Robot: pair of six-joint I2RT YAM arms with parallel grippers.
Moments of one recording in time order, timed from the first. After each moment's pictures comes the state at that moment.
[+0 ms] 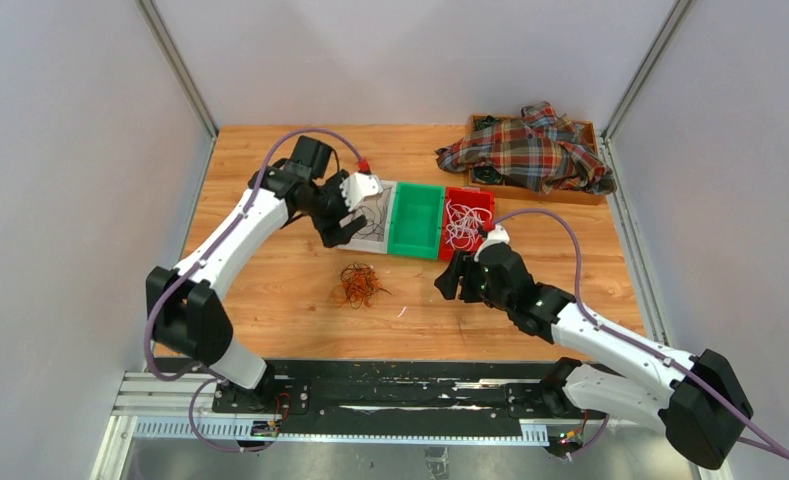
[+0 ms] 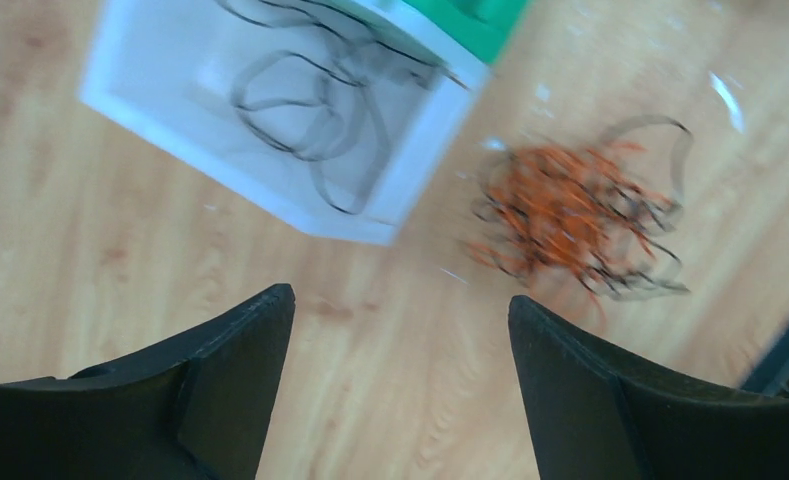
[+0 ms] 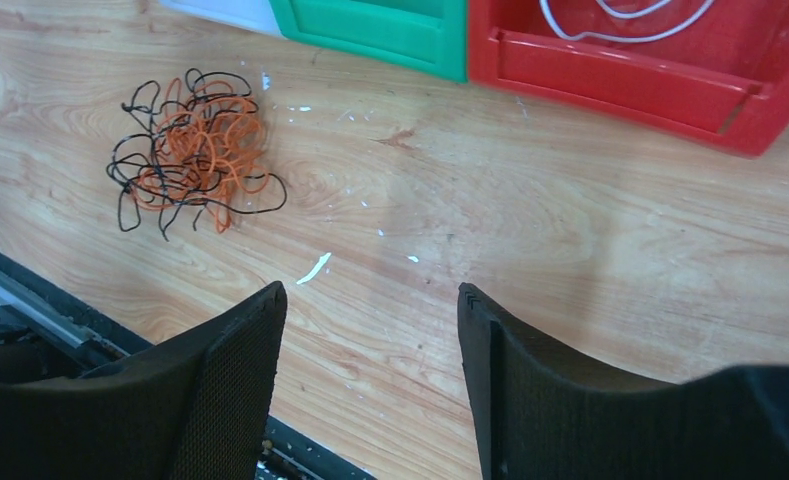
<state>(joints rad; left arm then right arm) -0.38 1.58 1.44 -0.86 0.31 0.75 0.76 0.98 0.53 -0.14 0.13 0.64</state>
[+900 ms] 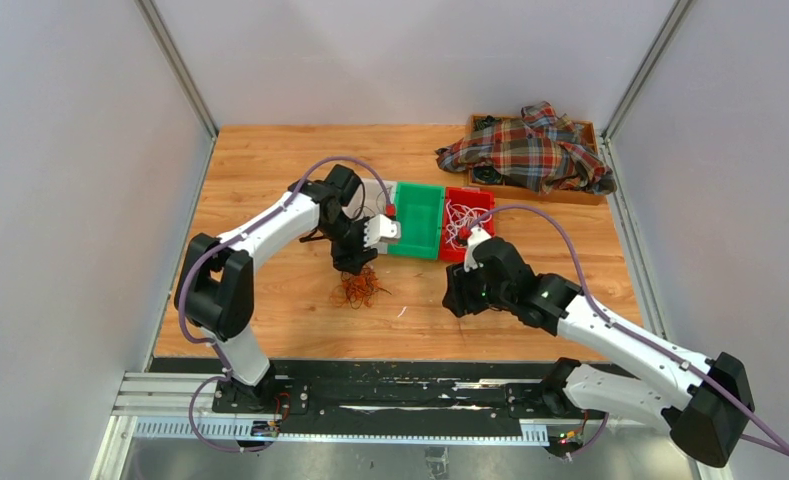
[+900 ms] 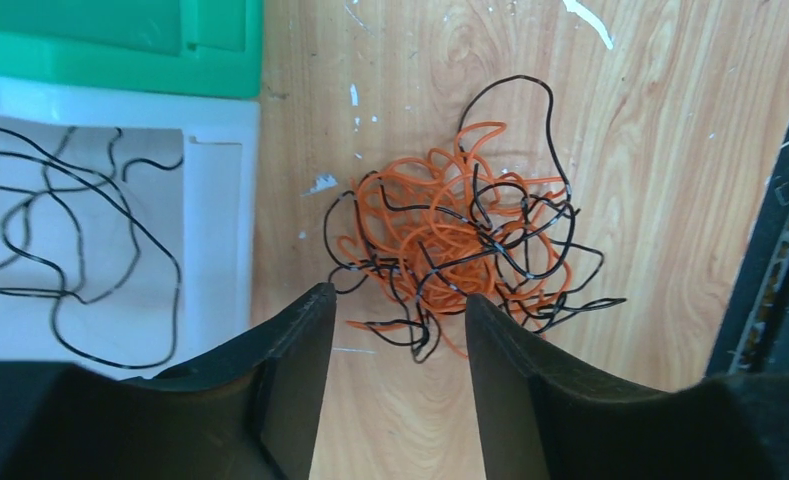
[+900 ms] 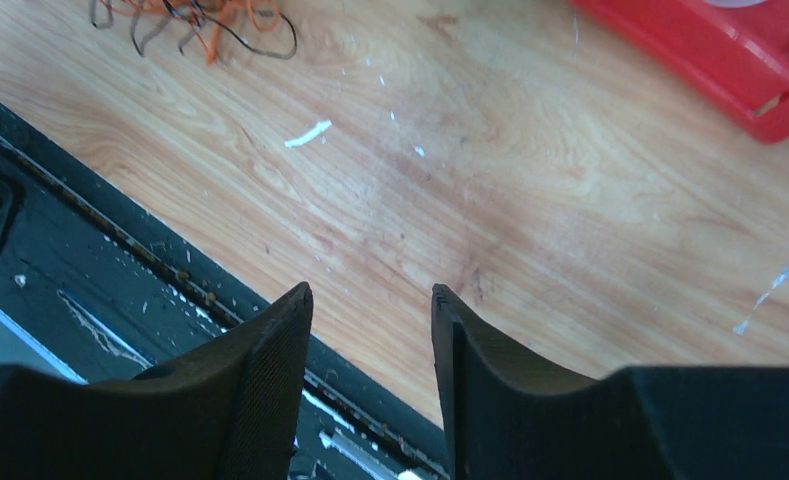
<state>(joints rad) -0.46 1.71 1.29 -0.92 0.49 0.99 0.81 0.99 0.72 -0.52 -0.02 0.37</state>
